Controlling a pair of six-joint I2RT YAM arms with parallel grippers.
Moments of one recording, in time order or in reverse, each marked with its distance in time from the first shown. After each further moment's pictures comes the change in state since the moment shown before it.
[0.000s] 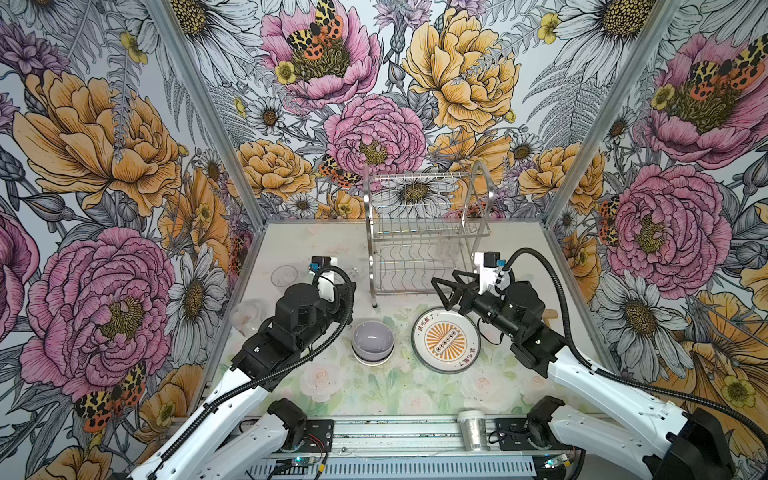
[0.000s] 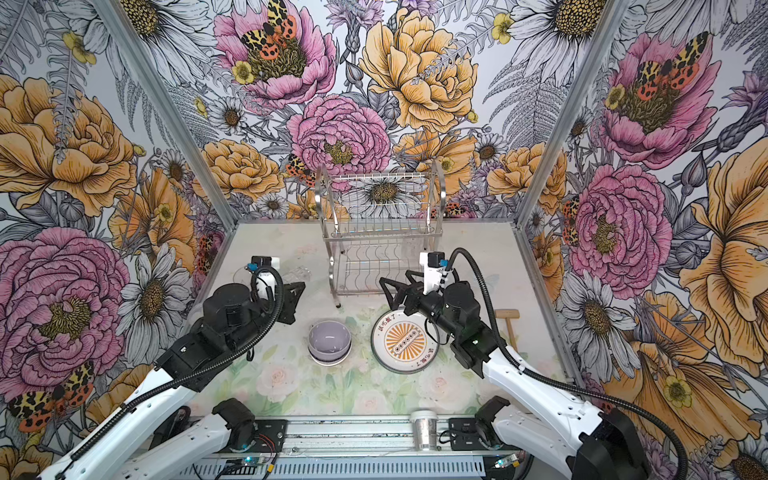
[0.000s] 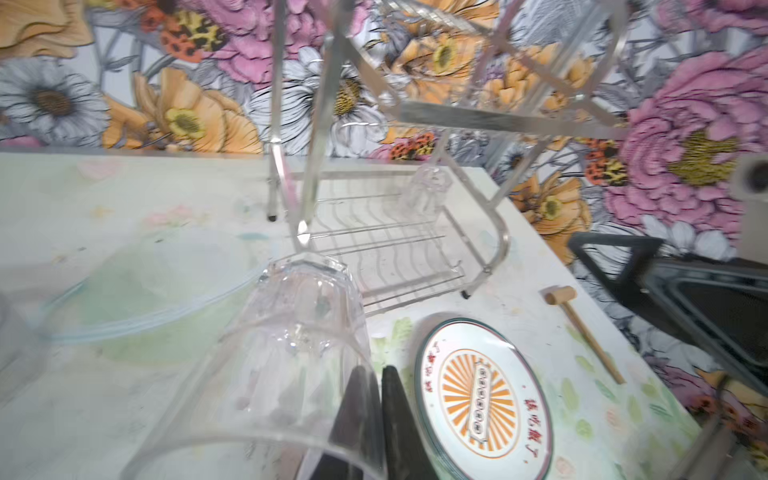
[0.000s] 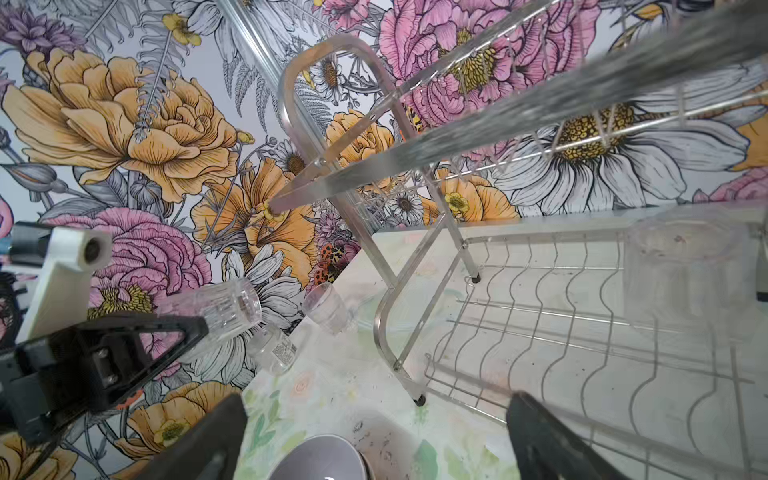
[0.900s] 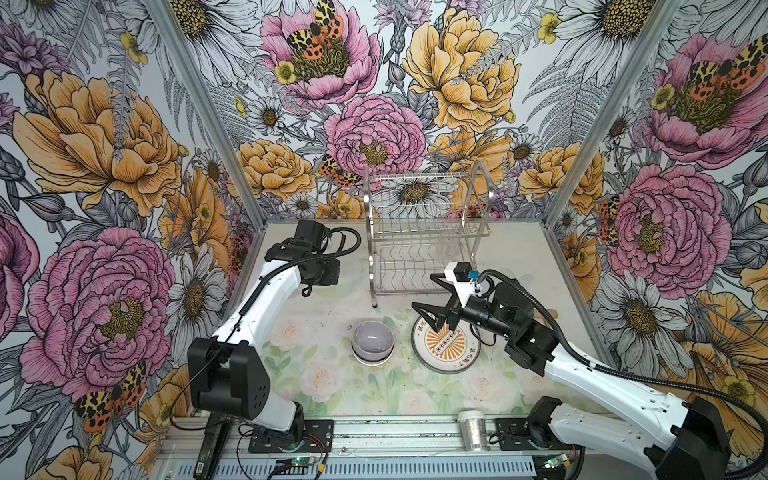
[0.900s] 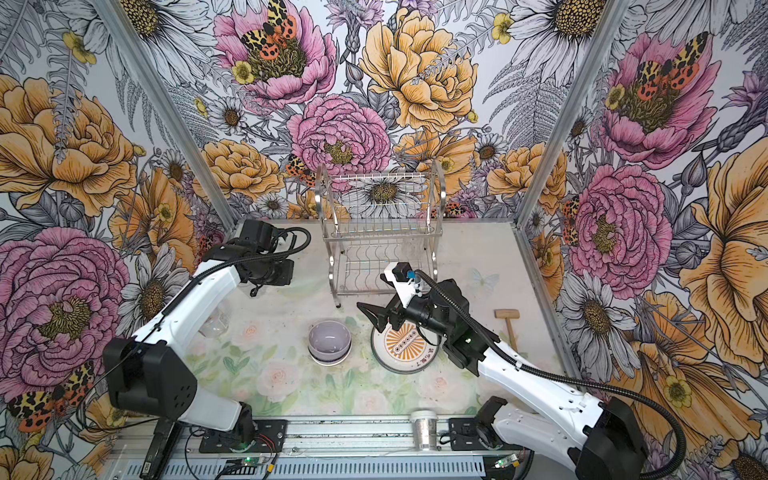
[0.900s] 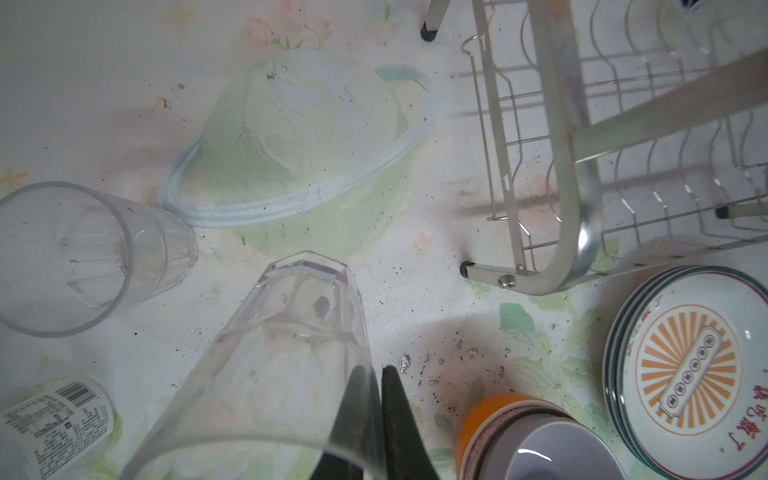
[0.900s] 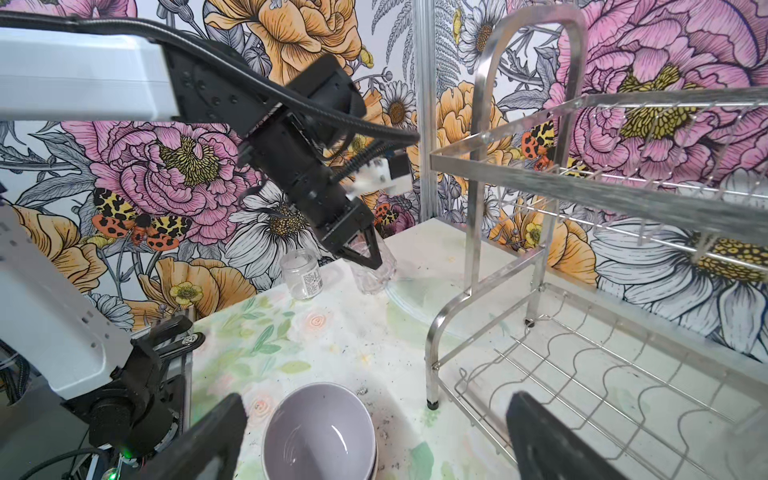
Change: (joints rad) left arm 0.350 0.791 0.532 -0.468 0.145 0.280; right arm 0.118 0.046 0.077 -0.047 -0.155 -0.364
